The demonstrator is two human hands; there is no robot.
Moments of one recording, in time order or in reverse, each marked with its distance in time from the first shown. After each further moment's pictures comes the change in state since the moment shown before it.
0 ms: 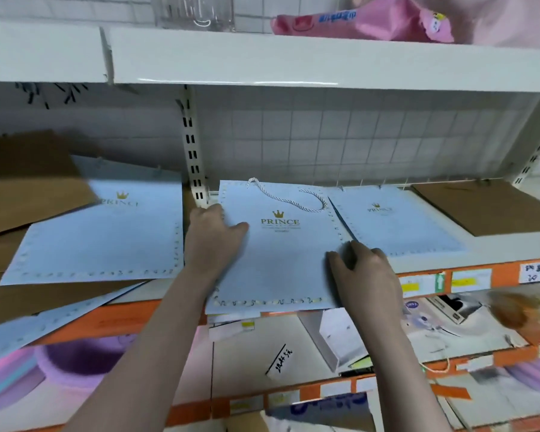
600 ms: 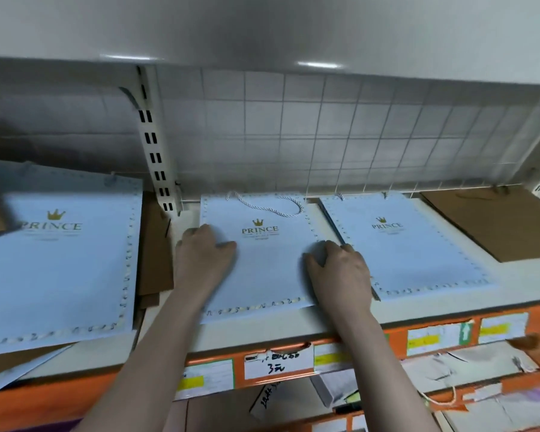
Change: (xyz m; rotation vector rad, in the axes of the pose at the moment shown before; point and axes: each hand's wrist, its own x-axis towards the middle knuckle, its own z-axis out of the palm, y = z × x) left_hand 0.061 -0.023 0.070 0.051 -0.127 -0.149; right_hand 0.099 0.002 0.066 -0.139 -0.110 -0.096
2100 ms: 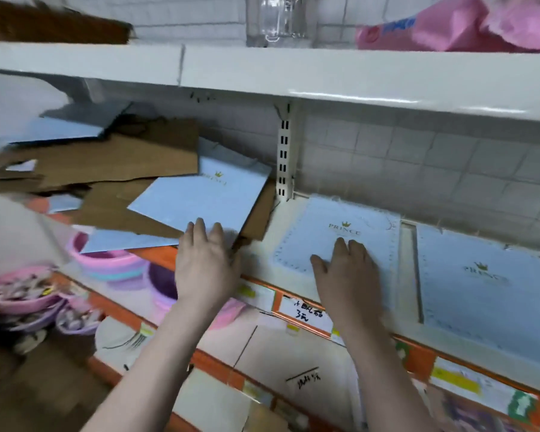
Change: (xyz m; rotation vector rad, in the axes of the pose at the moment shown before) left_hand -0.149 -0.015 -0.055 0.636 0.461 -0.148; right_hand -0.042 -0.016 -0.017 0.044 -0.143 -0.561
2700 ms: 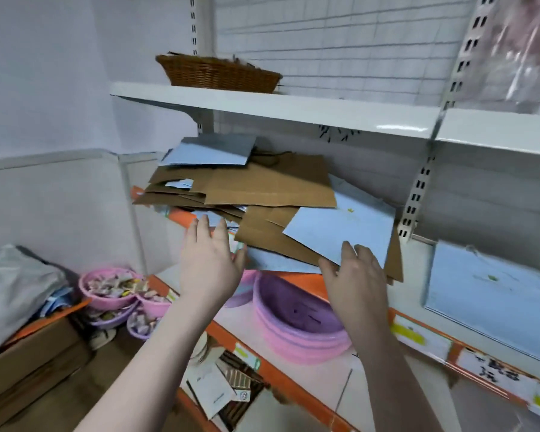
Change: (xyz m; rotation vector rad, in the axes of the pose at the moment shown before) left_hand 0.015 -0.232 -0.099 -0.014 0.184 -0.147; right_hand -0.036 -0.238 0.041 0.056 0.067 -0.204
